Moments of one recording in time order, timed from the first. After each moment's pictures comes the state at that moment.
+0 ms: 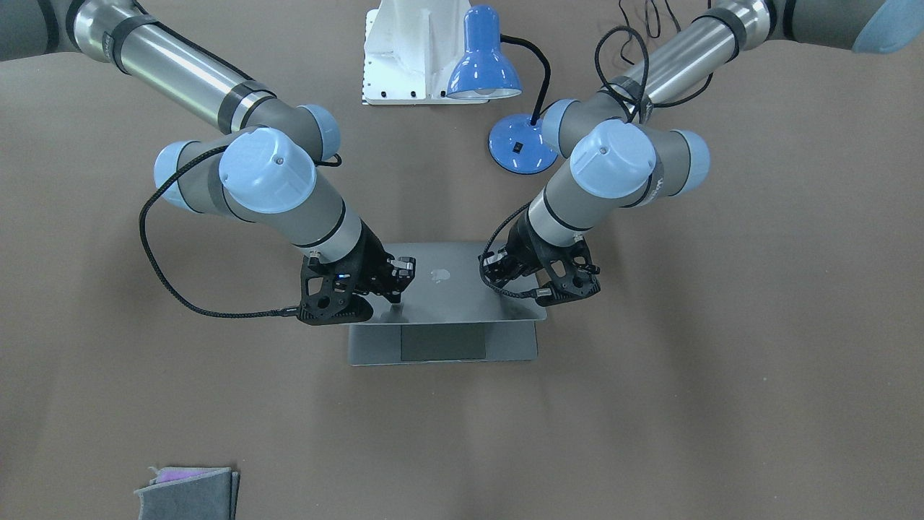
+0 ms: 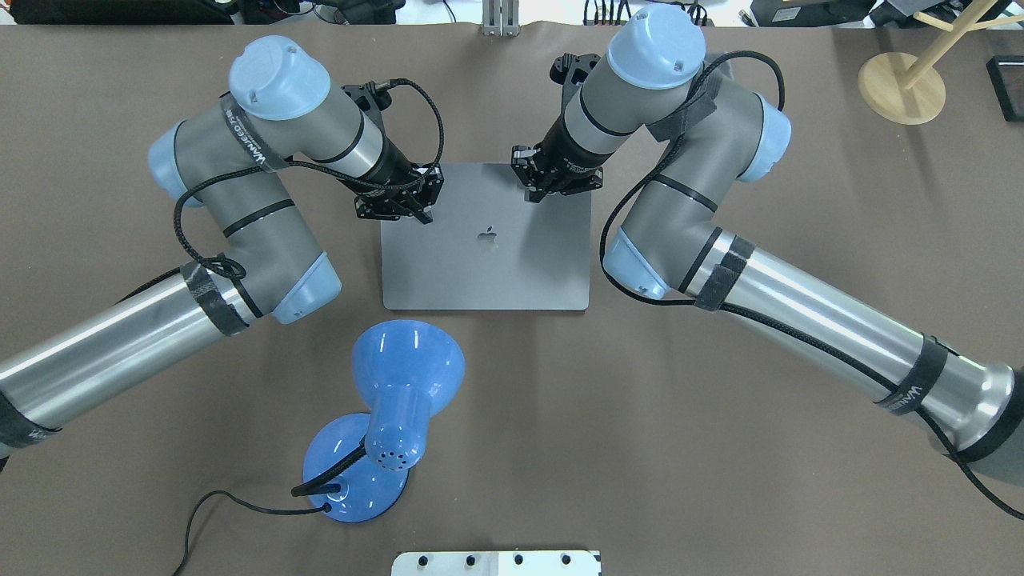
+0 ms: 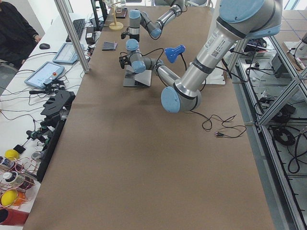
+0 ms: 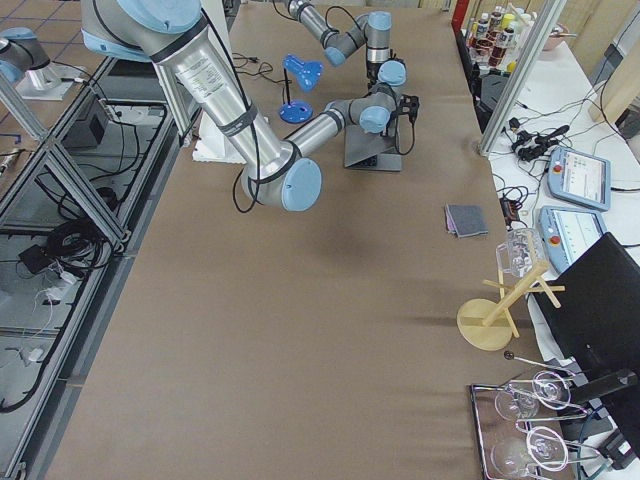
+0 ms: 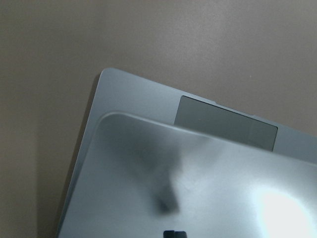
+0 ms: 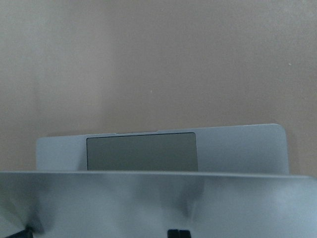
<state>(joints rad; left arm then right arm) -0.75 -2.32 -1.31 -2.10 -2.15 -1.46 0.75 -0.75 1.27 -1.11 2.15 1.25</state>
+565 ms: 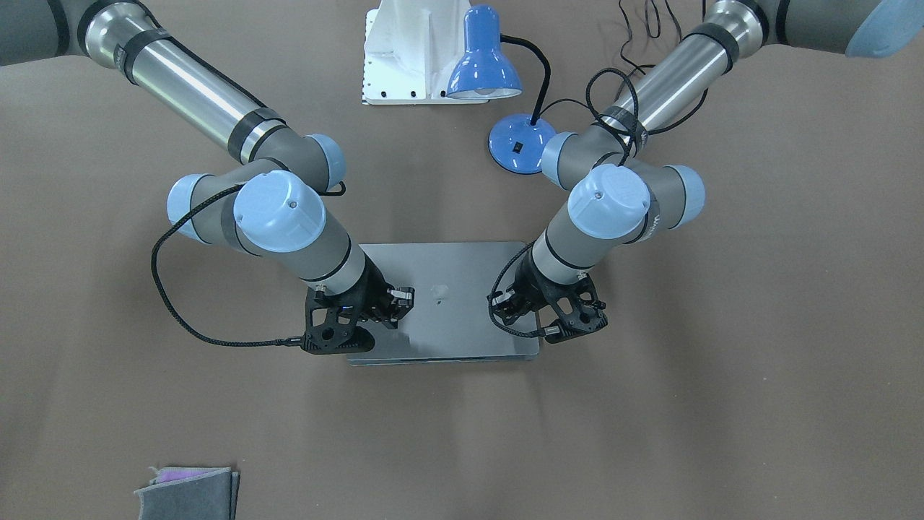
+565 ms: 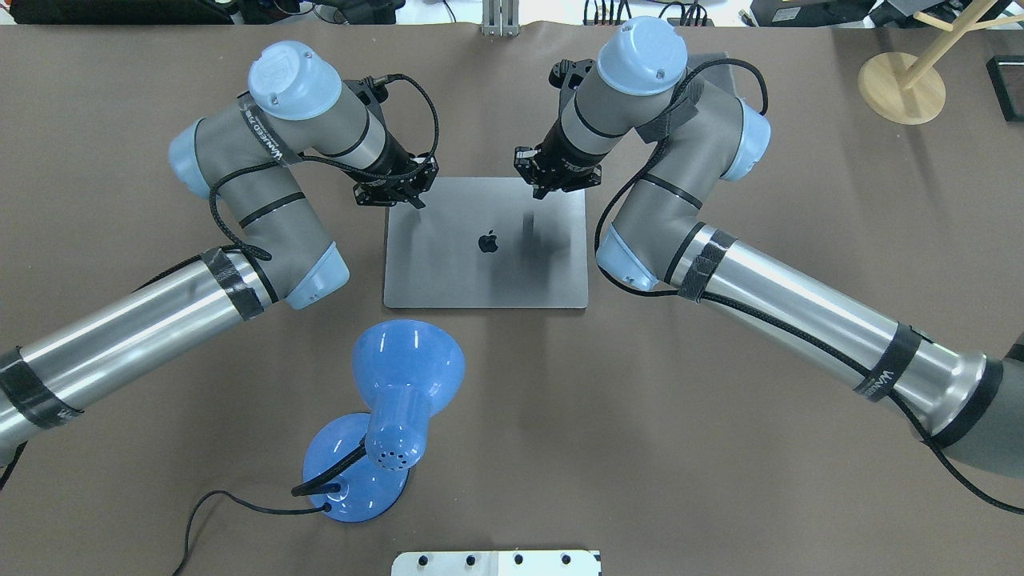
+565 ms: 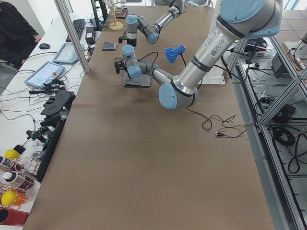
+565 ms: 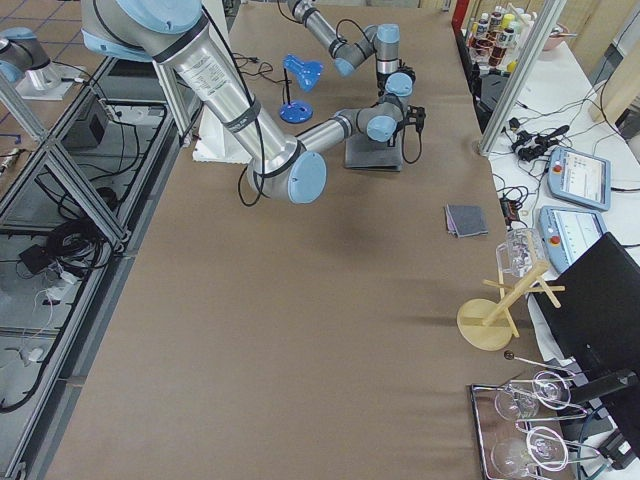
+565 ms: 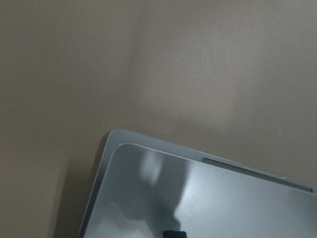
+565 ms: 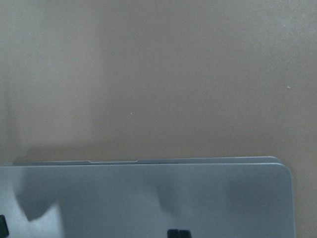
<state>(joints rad) -0.75 -2.35 -1.19 -2.15 -2.09 -1.46 0.75 -0.71 1.13 -1.03 2.12 1.23</state>
